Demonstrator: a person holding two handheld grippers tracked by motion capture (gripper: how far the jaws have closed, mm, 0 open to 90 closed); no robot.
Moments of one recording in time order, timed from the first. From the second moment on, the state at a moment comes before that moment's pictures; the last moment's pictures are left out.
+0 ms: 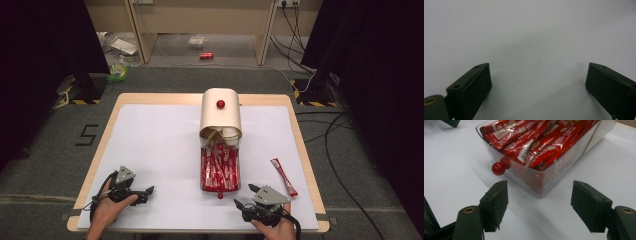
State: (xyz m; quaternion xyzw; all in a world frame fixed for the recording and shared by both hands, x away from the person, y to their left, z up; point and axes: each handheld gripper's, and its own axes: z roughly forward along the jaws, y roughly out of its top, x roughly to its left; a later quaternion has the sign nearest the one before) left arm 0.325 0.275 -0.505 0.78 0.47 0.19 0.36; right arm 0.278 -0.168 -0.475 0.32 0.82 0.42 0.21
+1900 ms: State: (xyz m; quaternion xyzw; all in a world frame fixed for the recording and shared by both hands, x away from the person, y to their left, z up) left arm 0.325 0.275 -0.505 0.78 0.47 0.19 0.36; right arm 0.308 -0.138 -0.477 0.32 0.81 0.41 0.26
